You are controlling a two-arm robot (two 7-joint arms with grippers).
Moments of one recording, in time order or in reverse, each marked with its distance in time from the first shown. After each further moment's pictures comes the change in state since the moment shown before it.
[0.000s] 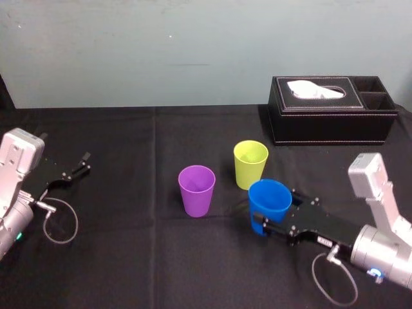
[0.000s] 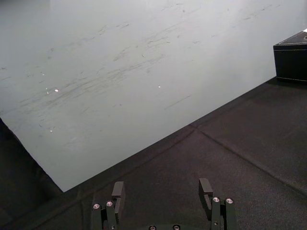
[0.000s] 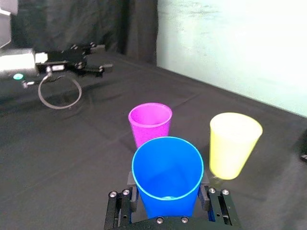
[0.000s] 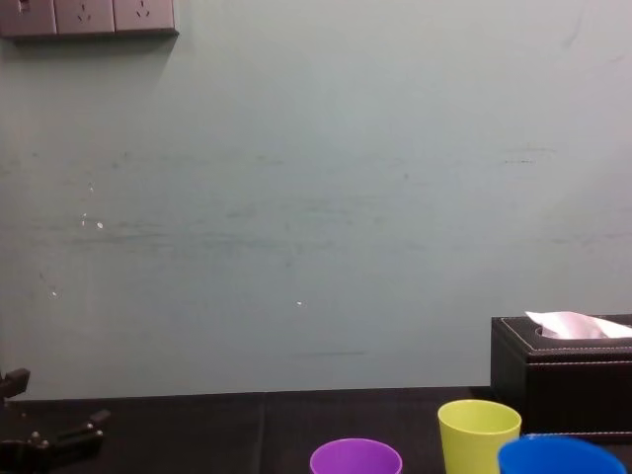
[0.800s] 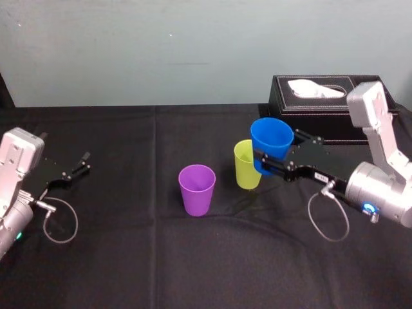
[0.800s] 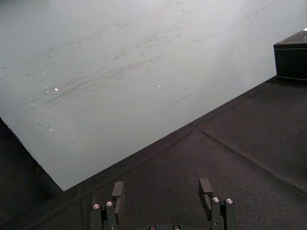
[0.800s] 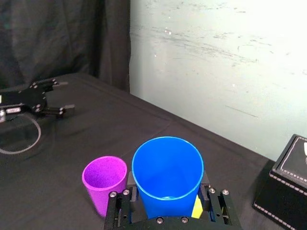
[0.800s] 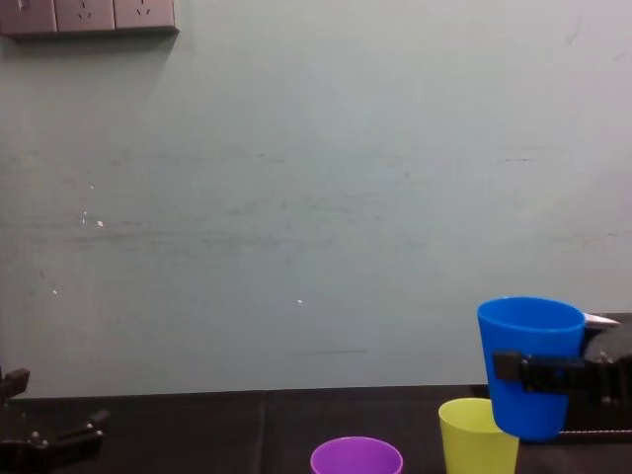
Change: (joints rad) left arm 0.000 0.000 0.000 0.000 0.000 0.000 0.000; right arm 0.181 -0.051 0.019 0.003 -0.012 0.144 -0.056
